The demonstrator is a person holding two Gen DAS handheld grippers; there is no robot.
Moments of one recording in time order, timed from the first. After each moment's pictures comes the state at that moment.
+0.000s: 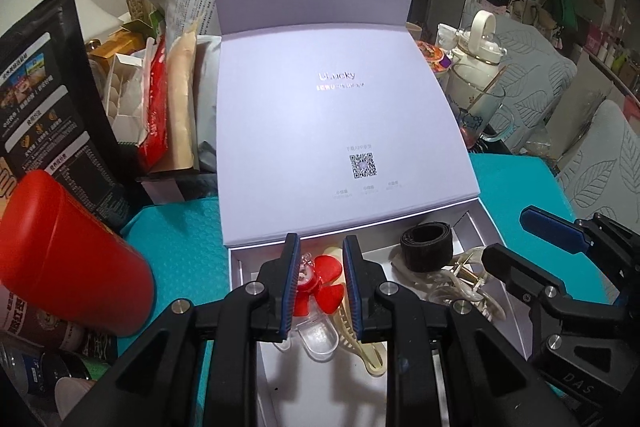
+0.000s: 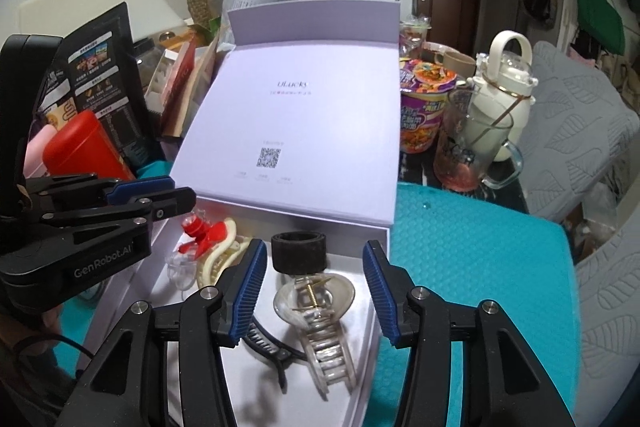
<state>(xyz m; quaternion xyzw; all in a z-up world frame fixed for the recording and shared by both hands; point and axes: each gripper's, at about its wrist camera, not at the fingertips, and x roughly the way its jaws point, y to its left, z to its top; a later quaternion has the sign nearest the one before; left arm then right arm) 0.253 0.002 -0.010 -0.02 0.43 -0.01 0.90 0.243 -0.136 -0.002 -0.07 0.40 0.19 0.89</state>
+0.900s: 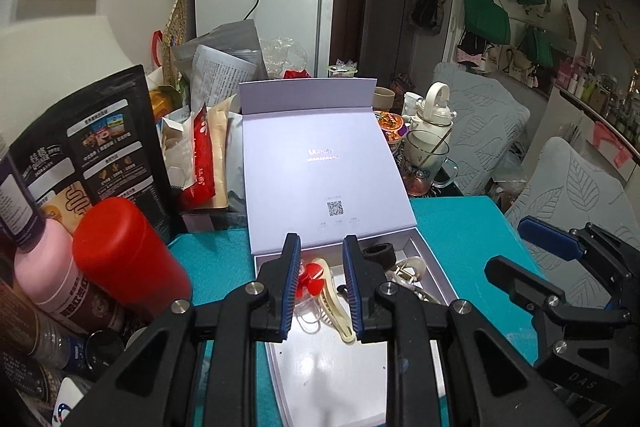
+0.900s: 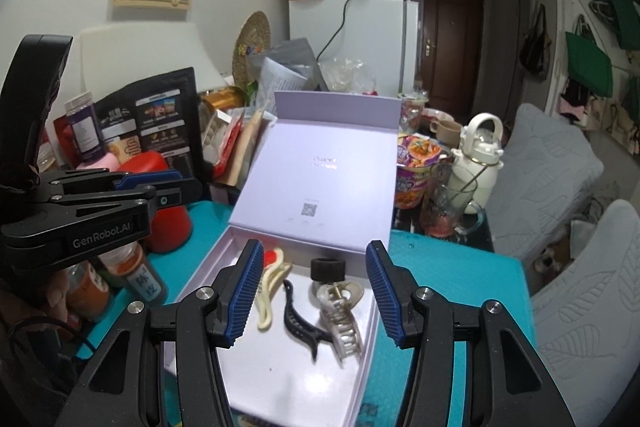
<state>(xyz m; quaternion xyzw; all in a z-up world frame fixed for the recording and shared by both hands) 0.163 0.009 0.078 -0.03 0.34 -0.03 0.94 0.154 -0.139 0.082 -0.07 0.30 0.21 0.93</state>
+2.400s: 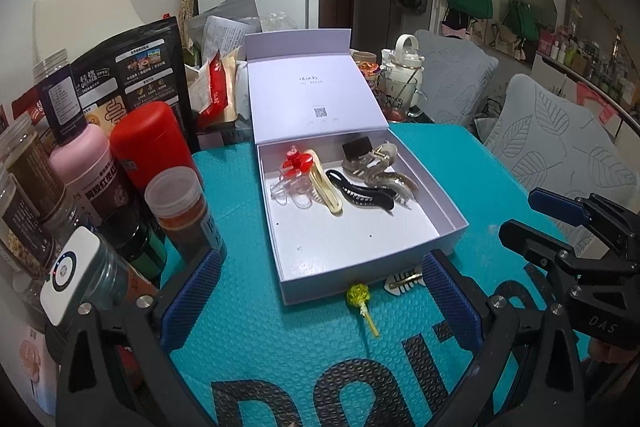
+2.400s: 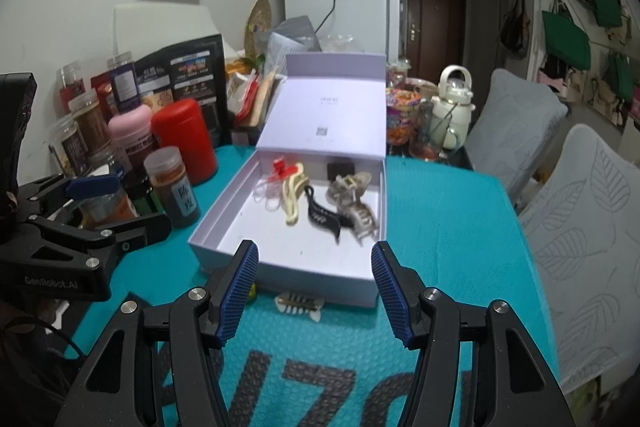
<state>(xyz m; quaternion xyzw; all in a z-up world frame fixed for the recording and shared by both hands) 0.016 -0.005 0.034 0.00 0.36 -0.04 0.93 0.021 -0.166 0.048 -0.06 0.33 0.19 0.92</state>
